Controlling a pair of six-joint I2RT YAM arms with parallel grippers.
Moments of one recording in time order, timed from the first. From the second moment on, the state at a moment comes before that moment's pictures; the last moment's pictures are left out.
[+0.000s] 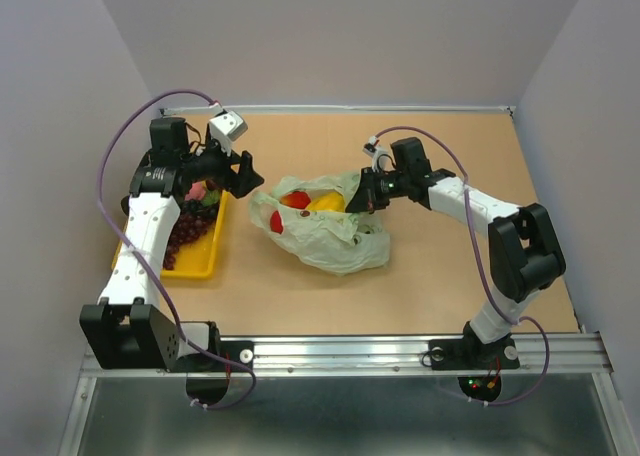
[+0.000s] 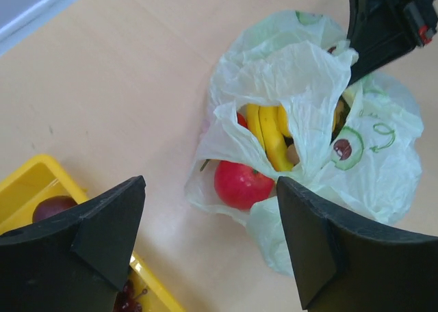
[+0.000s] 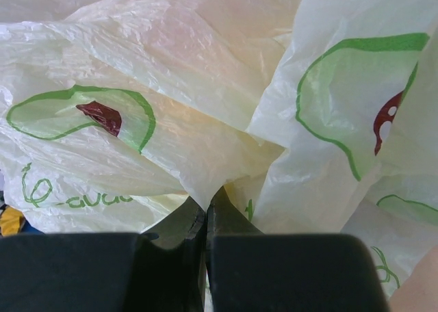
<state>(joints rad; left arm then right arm) -0.01 1.23 1.25 -0.59 0.74 0.37 0.41 1.71 1.16 -0.21 -0.74 0.37</state>
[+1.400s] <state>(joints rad) -0.18 1.33 1.26 -0.74 0.82 0.64 0.41 1.66 1.16 -0.26 -0.69 0.21</state>
